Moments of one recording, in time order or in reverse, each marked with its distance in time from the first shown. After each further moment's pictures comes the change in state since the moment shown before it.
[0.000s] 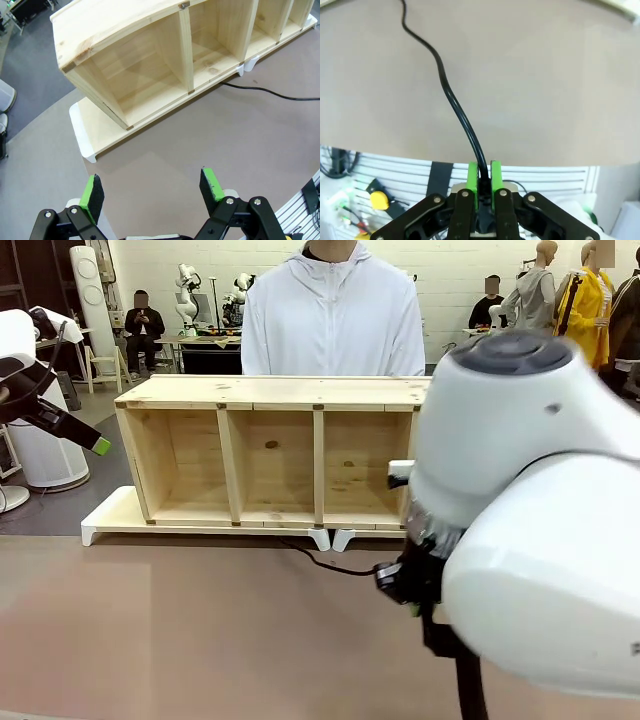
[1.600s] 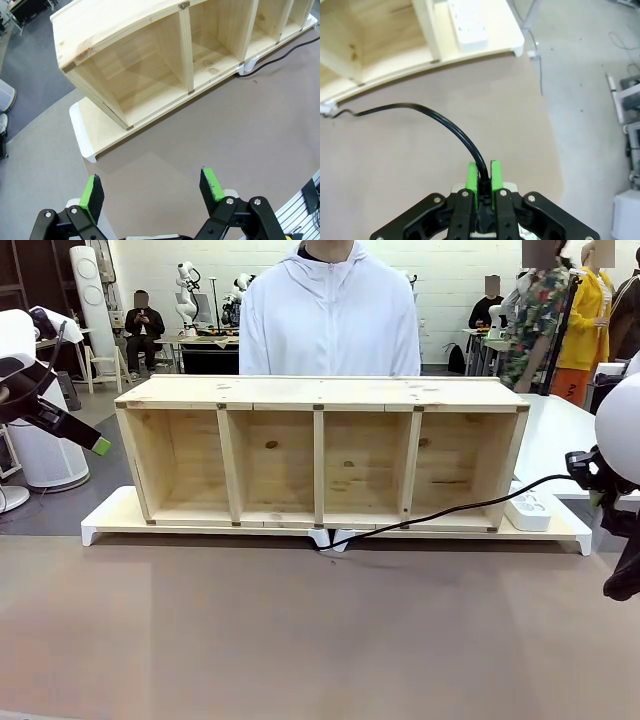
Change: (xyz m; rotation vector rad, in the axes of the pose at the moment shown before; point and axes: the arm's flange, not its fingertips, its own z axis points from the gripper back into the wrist) left arm 0.000 0.000 0.000 0.000 0.000 0.000; right arm 0.129 -0.238 0.001 -0.176 -0.136 -0.247
